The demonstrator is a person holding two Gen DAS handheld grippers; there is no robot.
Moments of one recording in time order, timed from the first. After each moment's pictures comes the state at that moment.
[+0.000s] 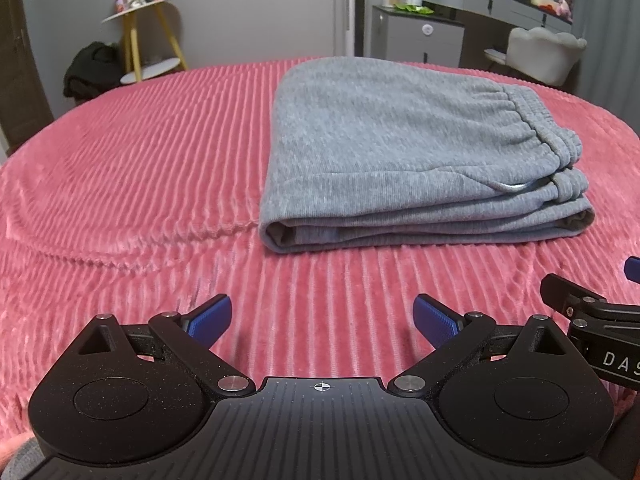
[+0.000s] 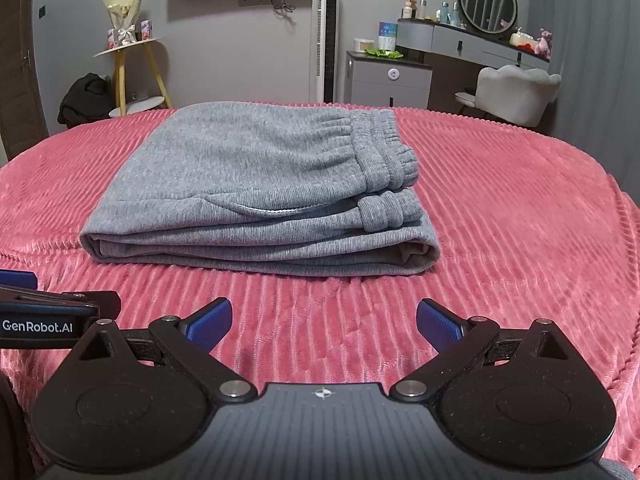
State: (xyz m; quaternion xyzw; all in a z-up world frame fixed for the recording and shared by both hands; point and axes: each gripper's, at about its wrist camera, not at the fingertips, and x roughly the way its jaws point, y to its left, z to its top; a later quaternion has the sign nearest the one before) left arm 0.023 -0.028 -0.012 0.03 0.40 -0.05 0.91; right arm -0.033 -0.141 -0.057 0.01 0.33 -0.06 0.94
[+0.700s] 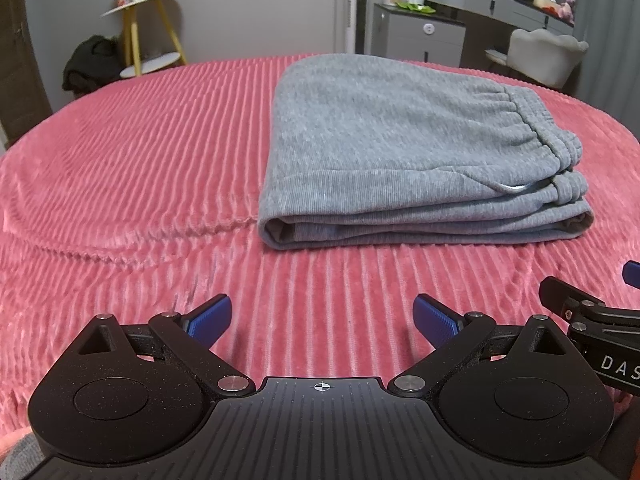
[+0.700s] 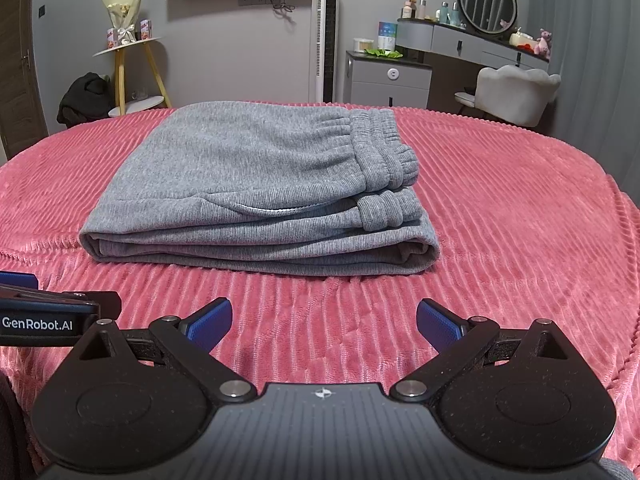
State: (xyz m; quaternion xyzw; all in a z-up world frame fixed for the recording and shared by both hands) left arm 0.024 -0.026 -0.012 0.02 0.41 -0.05 0.91; right arm -0.033 -0.142 -0.057 0.01 0.33 -0.06 0.94
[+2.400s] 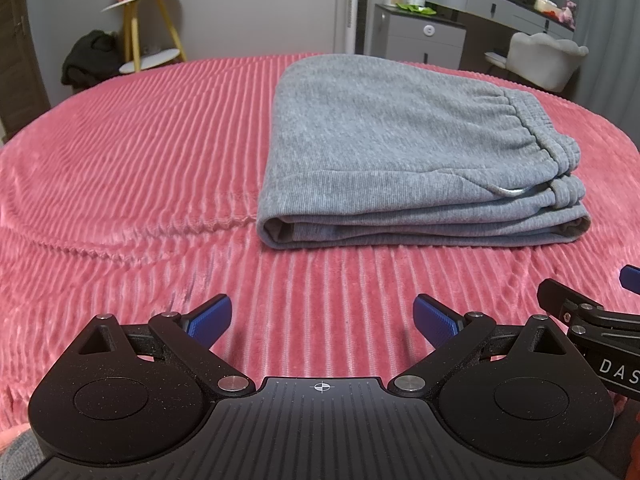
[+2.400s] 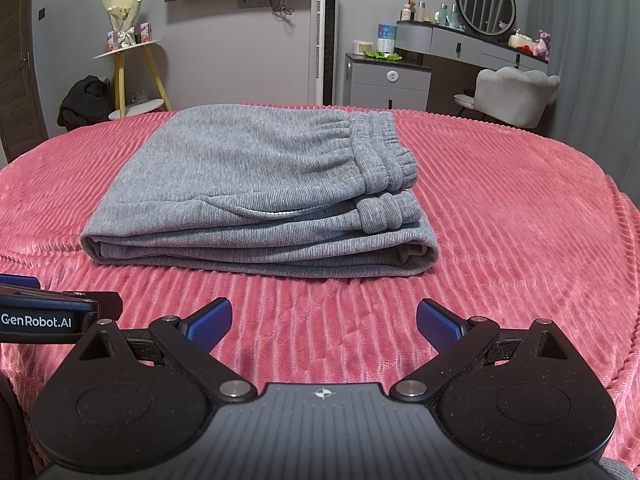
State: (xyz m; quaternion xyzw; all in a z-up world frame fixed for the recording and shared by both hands) left arm 0.024 -0.025 -0.011 0.01 0.41 -0.05 0.91; right arm -0.034 -0.141 -0.056 0.01 0.33 -0.06 0.94
